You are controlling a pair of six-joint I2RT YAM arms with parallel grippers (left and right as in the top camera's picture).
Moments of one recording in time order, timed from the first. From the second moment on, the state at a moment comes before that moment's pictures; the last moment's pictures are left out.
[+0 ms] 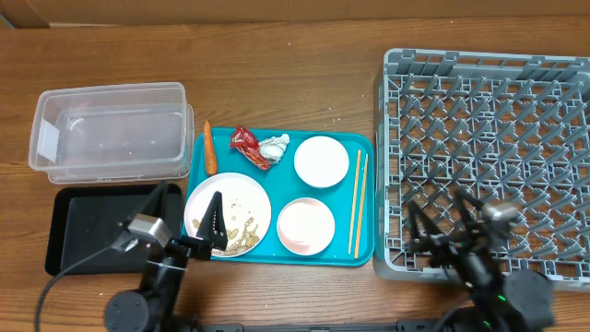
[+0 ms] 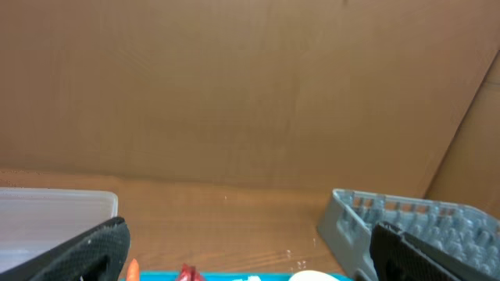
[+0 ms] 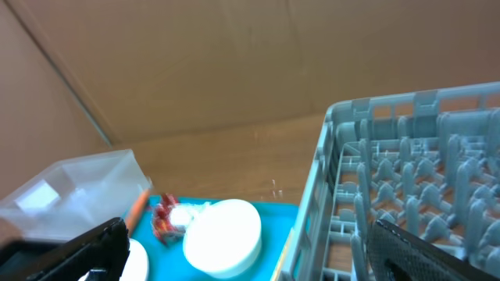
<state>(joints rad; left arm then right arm) 0.00 0.06 0.28 -0.09 0.26 -0.30 0.16 0.10 0.44 -0.45 -0.19 0.32</state>
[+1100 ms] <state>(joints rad) -0.39 1.26 1.15 -1.01 0.43 -0.28 0.16 0.84 1.06 -0.95 -0.30 0.46</state>
